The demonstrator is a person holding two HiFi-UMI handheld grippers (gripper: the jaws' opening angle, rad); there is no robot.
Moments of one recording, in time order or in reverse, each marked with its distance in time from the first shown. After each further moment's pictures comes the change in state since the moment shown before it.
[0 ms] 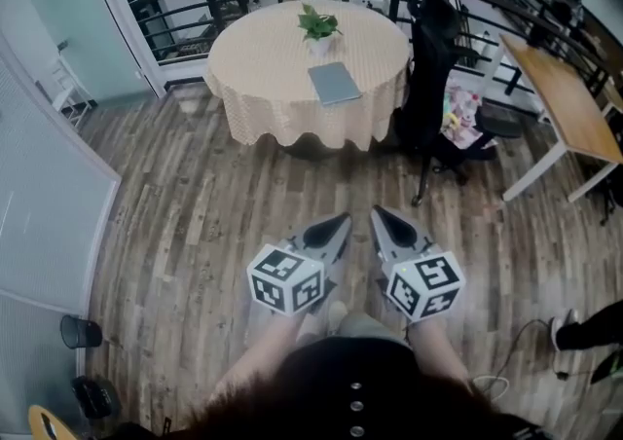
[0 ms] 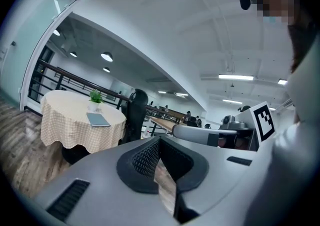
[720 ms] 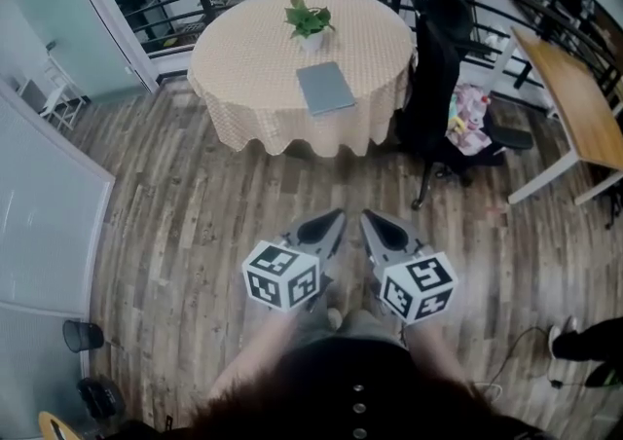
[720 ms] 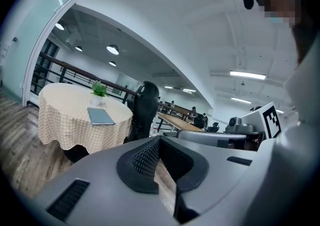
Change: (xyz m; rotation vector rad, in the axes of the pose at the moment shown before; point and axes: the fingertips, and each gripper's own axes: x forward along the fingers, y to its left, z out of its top) left arm 0.108 0.074 0.023 -0.056 0.065 0.056; right arm 0.086 -0.084 0.006 0.052 0.089 0.052
